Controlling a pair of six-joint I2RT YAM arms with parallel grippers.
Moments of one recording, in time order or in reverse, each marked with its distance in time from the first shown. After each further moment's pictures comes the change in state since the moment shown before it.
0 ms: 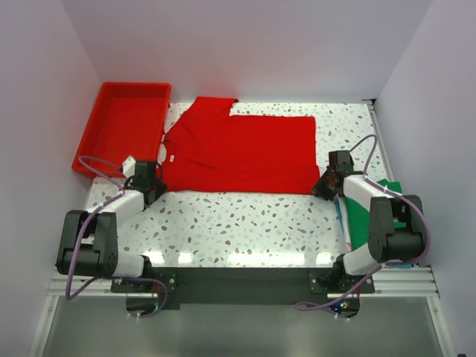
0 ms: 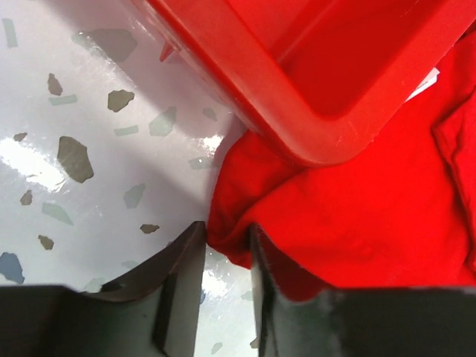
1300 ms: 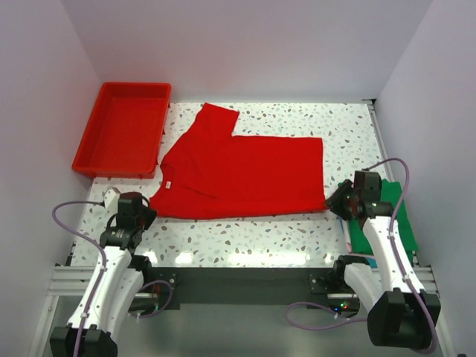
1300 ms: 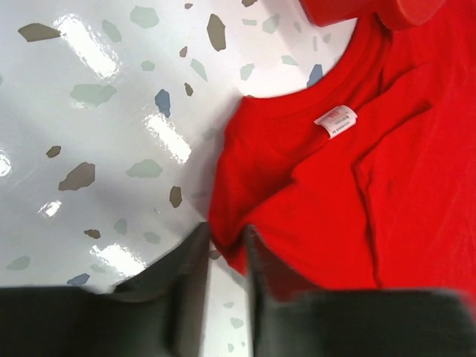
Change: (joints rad) left arm 0.021 -0.761 -0.226 -0.468 0.022 -0.138; right arm -0.126 -0.603 -0.137 -0.341 -0.100 -0.083
